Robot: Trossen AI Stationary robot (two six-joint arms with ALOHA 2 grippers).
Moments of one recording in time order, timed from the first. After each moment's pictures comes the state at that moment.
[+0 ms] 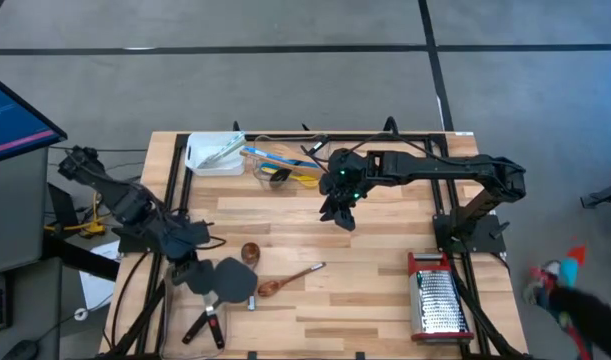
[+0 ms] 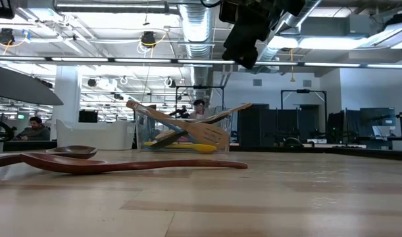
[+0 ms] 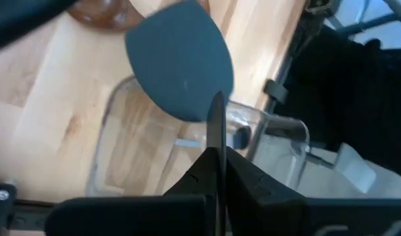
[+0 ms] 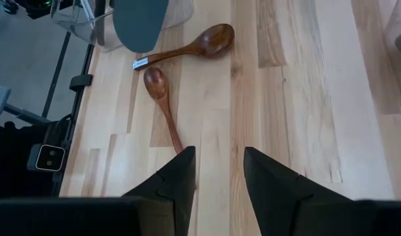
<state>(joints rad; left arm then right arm) -0.61 0.92 0.98 -1.08 0.08 -1.11 -0.14 1.59 1.30 -0.59 -0.41 0.07</state>
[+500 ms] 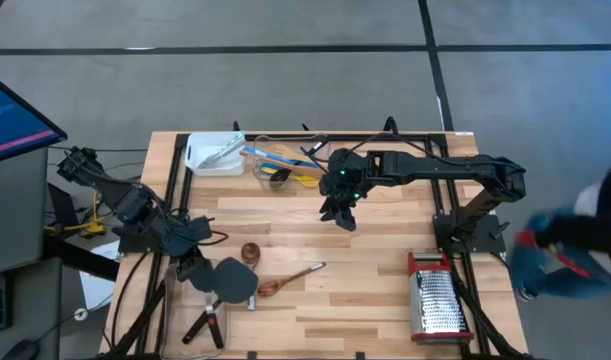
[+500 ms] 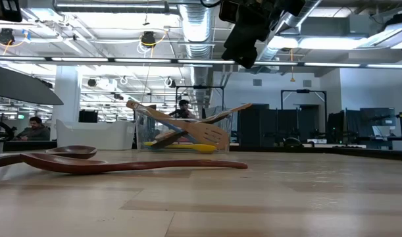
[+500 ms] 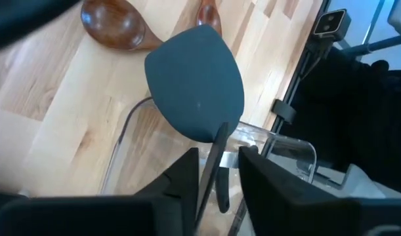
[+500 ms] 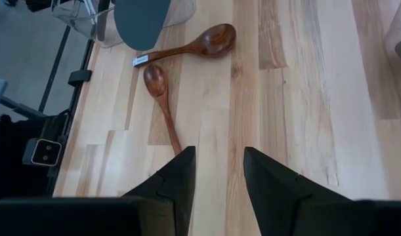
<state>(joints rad) -0.59 0.92 0.98 -1.08 0.02 -1.11 -0.14 1.59 1.30 -0.59 -0.41 0.03</state>
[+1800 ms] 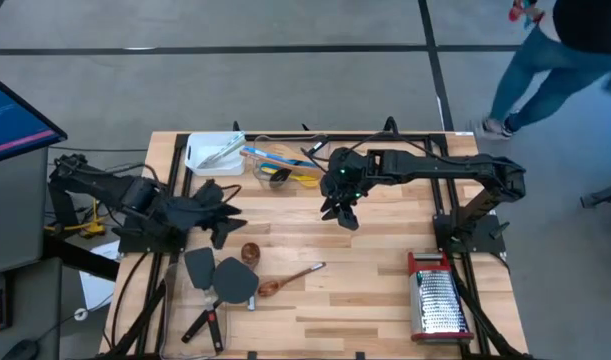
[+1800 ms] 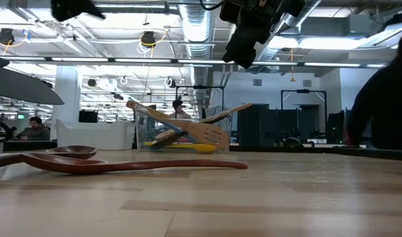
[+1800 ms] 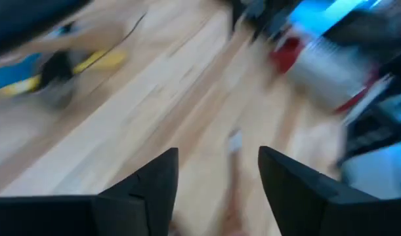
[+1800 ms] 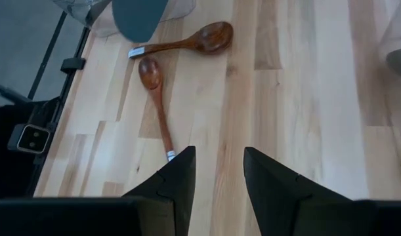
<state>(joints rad) -0.39 0.91 0.98 -0.78 -0.50 -0.86 -0.16 1.59 1.30 -0.61 -0.41 -0.06</state>
